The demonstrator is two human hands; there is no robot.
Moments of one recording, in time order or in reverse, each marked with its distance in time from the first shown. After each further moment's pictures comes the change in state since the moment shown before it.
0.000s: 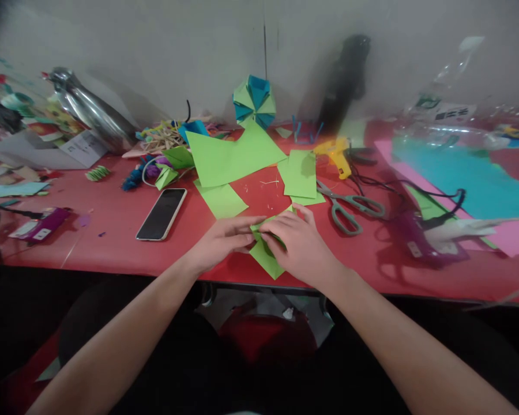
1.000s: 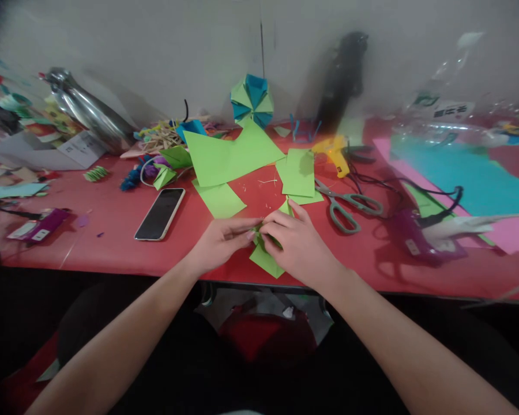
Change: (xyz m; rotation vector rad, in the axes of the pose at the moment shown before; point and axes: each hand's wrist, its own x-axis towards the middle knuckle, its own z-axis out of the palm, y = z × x) left_hand 0.001 -0.010 0.004 0.118 0.070 0.173; right_hand 0.001 0.000 -0.001 -0.054 0.029 -0.083
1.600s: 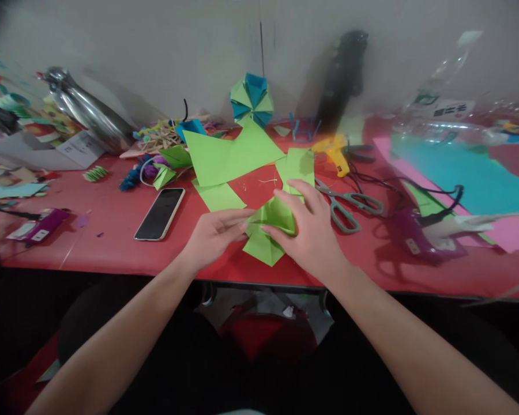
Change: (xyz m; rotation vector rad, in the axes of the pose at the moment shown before) left_hand -0.001 0.012 -0.006 -0.002 0.098 -0.015; right_hand -0.004 0.014 -0.003 0.001 0.305 0.171
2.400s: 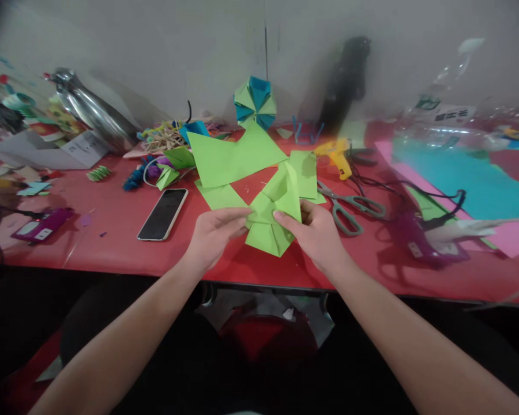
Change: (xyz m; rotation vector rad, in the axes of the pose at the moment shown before) left_hand 0.005 -0.012 0.003 -0.221 0.214 0.044; right_hand 0.008 -0.005 0.013 0.985 -0.024 0.766
